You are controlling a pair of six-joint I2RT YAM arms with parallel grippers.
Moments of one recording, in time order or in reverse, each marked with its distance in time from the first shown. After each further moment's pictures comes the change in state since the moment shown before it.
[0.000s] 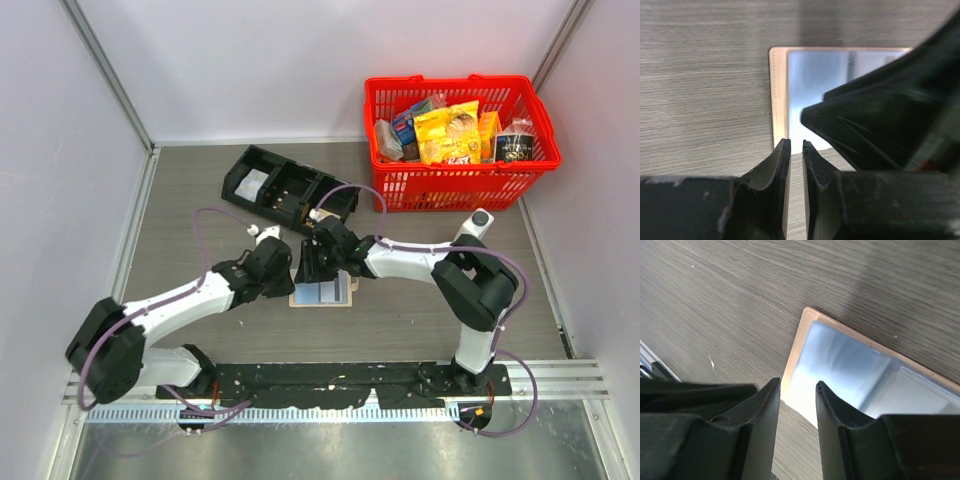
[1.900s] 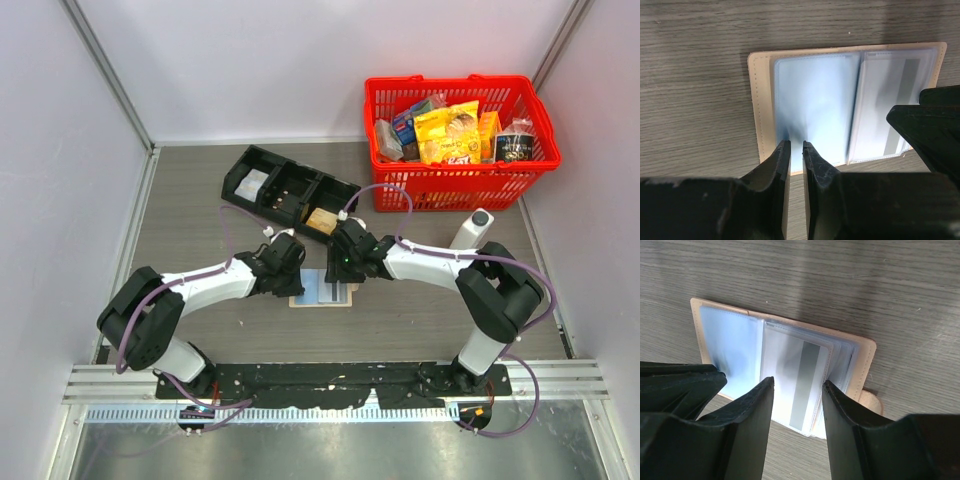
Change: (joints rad) left arm 0.013 0.187 0.066 0.039 0.076 0.008; right arm -0.045 -0.112 -0.088 -0.196 0.212 0.009
